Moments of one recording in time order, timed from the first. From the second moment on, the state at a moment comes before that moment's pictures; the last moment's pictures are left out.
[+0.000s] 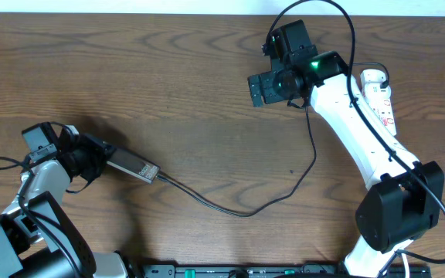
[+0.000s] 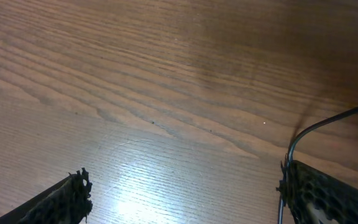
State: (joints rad) left arm 0.51 1.59 0.73 -0.31 0.60 -0.59; right arm 0.39 1.87 1.67 -0.90 -0.02 0.15
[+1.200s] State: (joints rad) left arm 0.51 1.59 0.68 -0.40 0.54 -0.63; right arm 0.39 1.87 1.67 -0.90 -0.03 0.15
